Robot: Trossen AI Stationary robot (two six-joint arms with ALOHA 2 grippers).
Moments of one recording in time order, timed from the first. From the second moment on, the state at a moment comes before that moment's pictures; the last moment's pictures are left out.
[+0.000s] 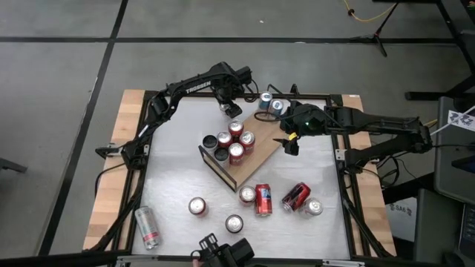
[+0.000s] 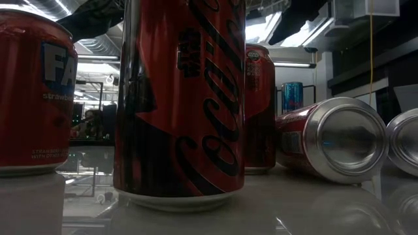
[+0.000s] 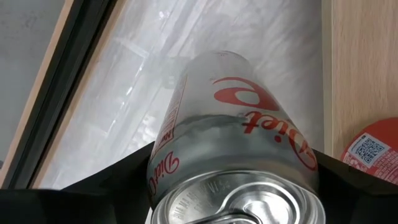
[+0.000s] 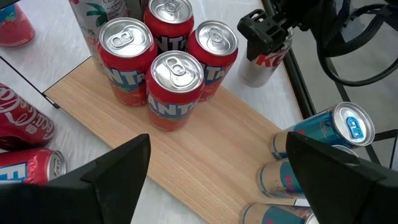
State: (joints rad) left arm 0.57 2.32 2.23 -1.44 -0.04 -0.05; right arm -0.09 1.22 1.22 -0.76 0.16 -0.12
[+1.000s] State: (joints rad) left arm 0.57 2.32 2.31 -1.48 -0.04 -0.04; right arm -0.09 1.22 1.22 -0.76 0.16 -0.12
